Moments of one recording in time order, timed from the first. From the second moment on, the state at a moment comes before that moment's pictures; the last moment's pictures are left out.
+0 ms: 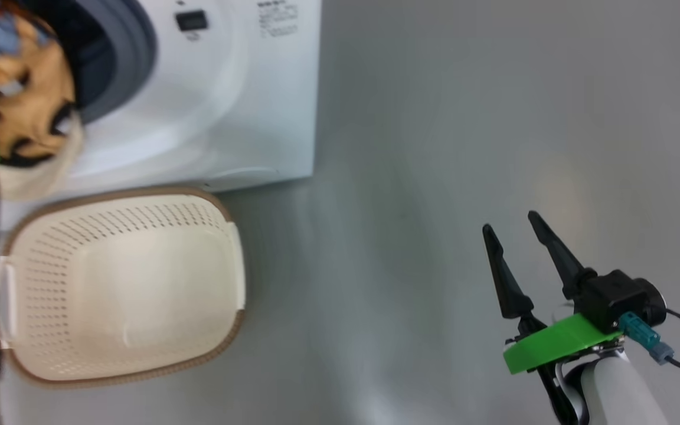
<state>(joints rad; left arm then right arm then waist) -0.82 0.23 0.14 0.47 -0.35 -0.13 -0.23 -0.22 -0.05 0.06 0.16 0.09 0.13 -0.26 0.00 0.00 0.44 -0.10</state>
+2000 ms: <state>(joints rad) -1.73 0.56 -0.07 1.19 -0.22 -0.09 -0.26 -0.40 -0.05 0.15 0.13 0.26 0.13 -0.26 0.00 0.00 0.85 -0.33</state>
